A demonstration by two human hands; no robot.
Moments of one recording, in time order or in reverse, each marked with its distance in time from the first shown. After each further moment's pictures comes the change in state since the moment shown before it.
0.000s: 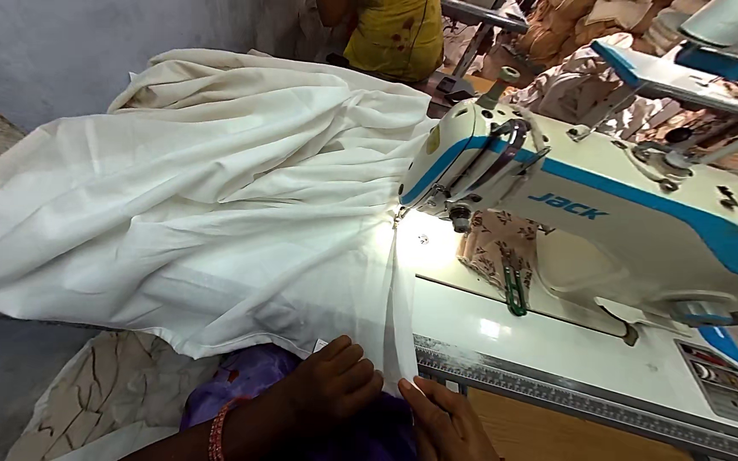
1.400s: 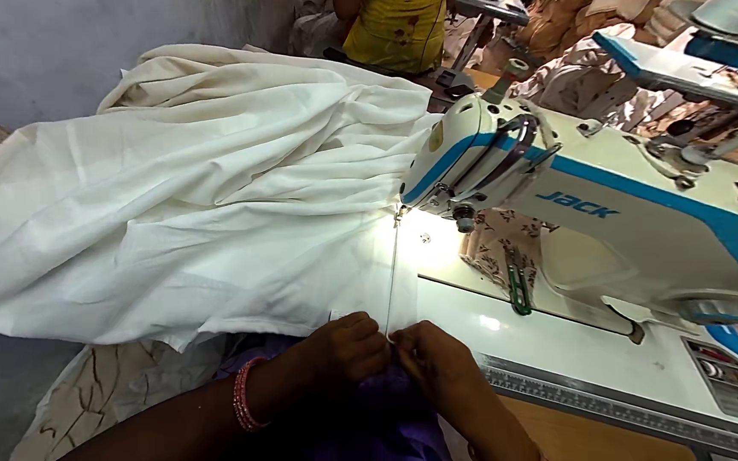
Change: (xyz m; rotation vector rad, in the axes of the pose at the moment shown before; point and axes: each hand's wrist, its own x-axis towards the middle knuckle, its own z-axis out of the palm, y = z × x) left_hand 0.027 -0.036 0.011 -0.074 -0.007 0.088; right_hand 0.066 0.054 0.017 0.017 -0.299 -0.210
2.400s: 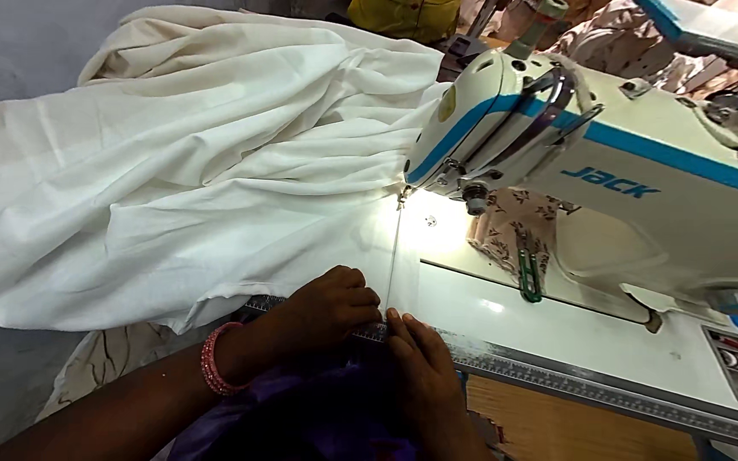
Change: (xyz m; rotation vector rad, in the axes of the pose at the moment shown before) left_hand 0.009 -0.030 -0.025 -0.147 -0.234 -0.151; right_hand -0.034 -0.016 0.040 -0.277 0.230 -0.004
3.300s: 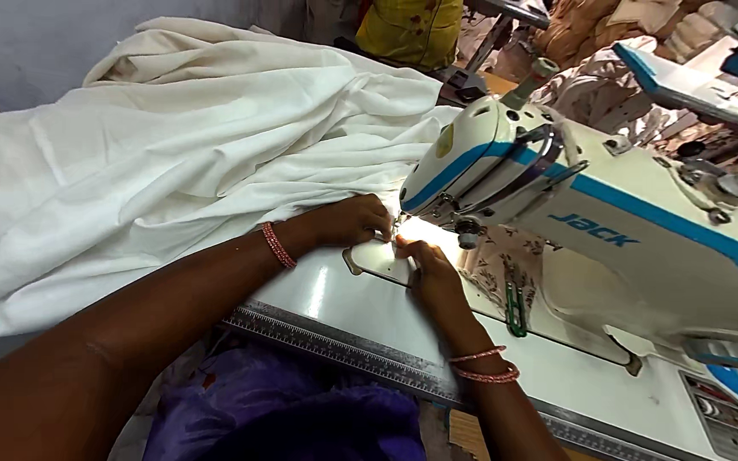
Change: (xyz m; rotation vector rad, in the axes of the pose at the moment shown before) left_hand 0.094 -0.139 -0.003 -0.197 -0.090 0.053; right_hand 0.123 0.094 0.023 0.141 -0.263 0.201
